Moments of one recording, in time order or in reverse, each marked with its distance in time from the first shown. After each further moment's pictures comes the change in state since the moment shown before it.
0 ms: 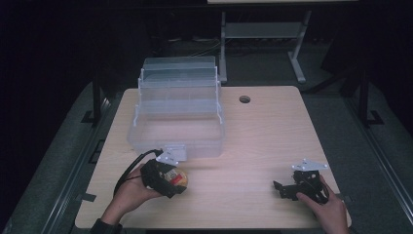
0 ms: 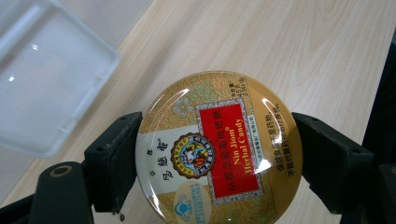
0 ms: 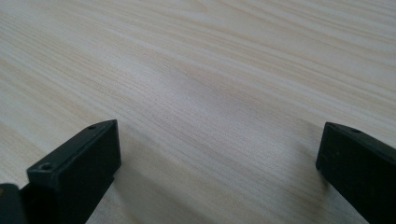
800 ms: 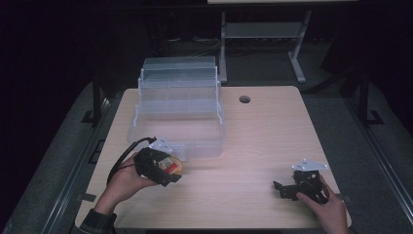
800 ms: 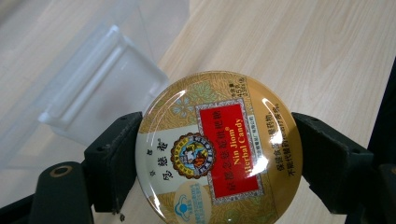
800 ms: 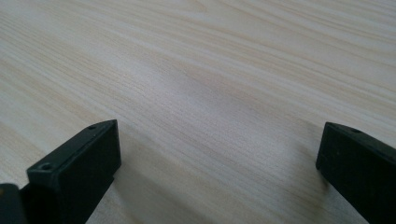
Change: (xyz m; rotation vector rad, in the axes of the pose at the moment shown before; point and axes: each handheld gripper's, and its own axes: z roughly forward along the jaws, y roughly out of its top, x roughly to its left) left arm 0.017 0.015 -0.028 -0.020 0.034 0.001; right arm 0.000 0.000 0.000 0.000 0.000 0.000
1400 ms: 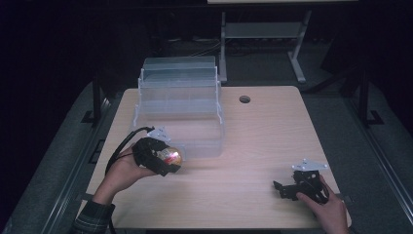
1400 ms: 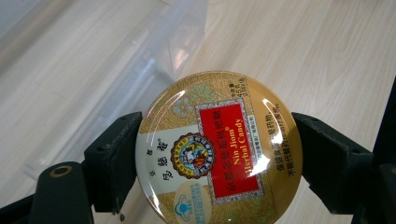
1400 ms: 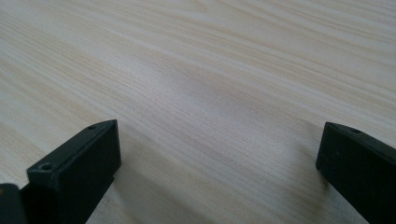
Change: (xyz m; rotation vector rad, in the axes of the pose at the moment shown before) left arm 0.016 0.017 -0.013 -0.009 0.009 -0.011; right arm 0.000 0.000 0.000 0.000 0.002 0.002
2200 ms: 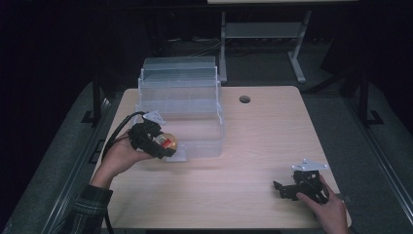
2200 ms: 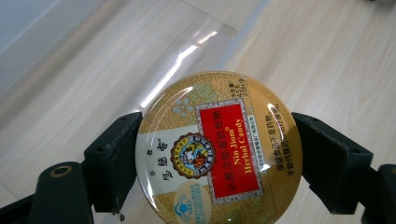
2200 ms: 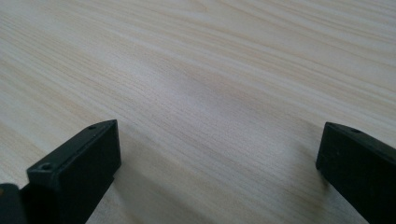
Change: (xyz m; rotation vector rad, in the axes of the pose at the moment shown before) left arm 0.037 0.015 -0.010 0.011 0.046 -0.060; right arm 0.000 0.000 0.000 0.000 -0.002 -0.001
